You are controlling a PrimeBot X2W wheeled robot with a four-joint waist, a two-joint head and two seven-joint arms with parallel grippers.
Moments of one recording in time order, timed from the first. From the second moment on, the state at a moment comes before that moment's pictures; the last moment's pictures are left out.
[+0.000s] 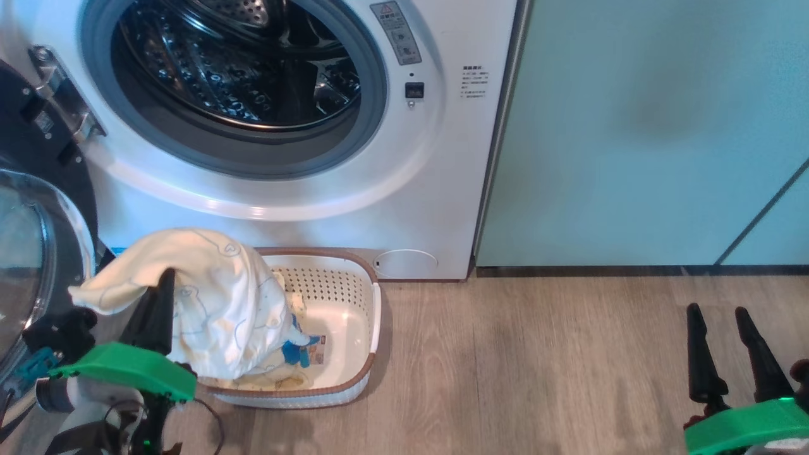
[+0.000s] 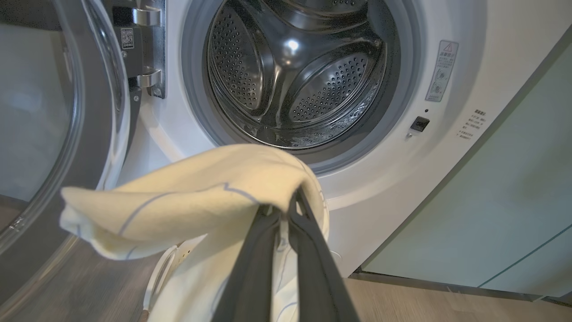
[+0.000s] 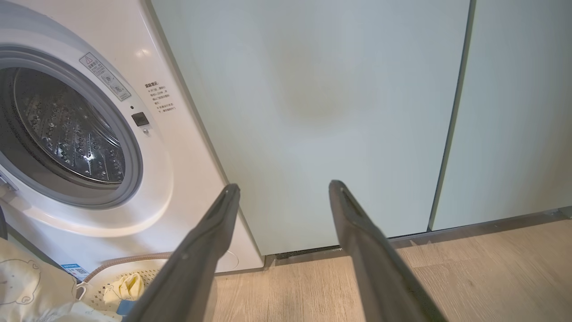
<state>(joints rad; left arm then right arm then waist) -0.10 0.27 0.03 0.32 -0.59 -0.12 -0.25 0.02 -0.12 0.06 0.17 0.36 0.13 -0.25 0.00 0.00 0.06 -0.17</state>
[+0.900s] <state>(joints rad) -0.21 0.29 -0.04 0.22 -0.61 -0.08 -0.09 0.03 -0.12 0.06 0.16 0.35 0.13 -0.25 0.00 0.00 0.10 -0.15</state>
